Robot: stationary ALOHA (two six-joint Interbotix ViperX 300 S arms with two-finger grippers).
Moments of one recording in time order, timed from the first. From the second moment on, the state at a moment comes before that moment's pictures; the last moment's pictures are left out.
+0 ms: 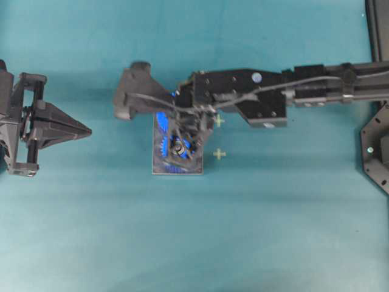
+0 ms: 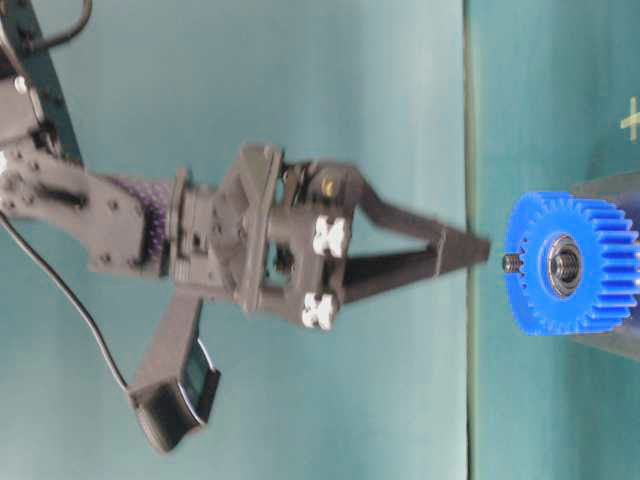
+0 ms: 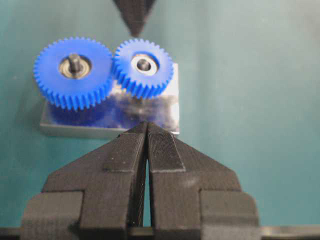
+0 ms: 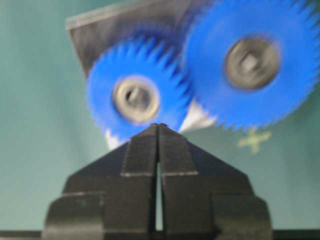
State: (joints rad) left arm -0.02 -0.74 1.13 0.01 -0.02 -0.08; right arm -0.03 0.32 -0.07 0.01 1.12 0.25
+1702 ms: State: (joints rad) left arm -0.01 -0.75 1.13 0.01 -0.02 -0.08; right arm -0.05 0.38 -0.06 0.01 1.07 0.30
